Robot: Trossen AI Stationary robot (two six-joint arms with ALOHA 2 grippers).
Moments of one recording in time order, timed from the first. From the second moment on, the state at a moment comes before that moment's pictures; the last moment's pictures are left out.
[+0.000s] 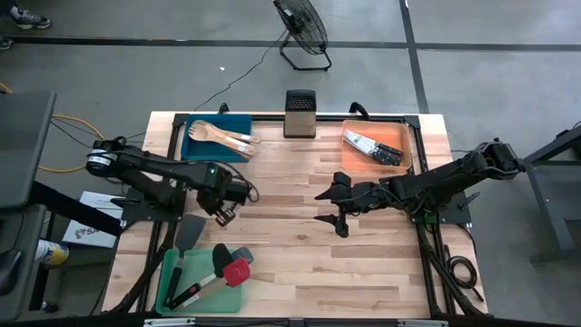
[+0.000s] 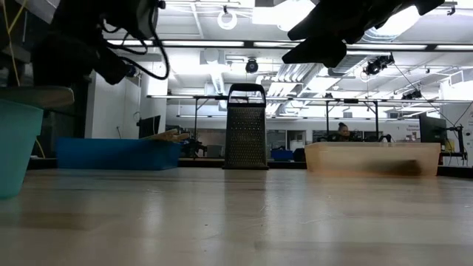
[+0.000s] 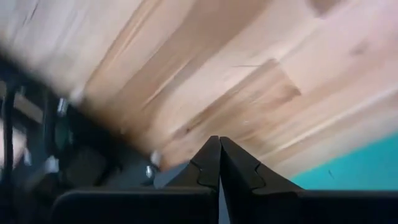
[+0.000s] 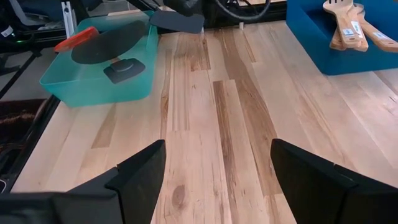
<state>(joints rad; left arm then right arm) -0.11 1.40 0.99 -1.31 0.07 -0.93 0.22 1.30 0.75 0.08 0.18 0.24</state>
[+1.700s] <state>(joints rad) -0.07 1.40 0.82 -1.24 0.30 0.01 0.22 1.30 0.75 0.05 0.18 0.20</state>
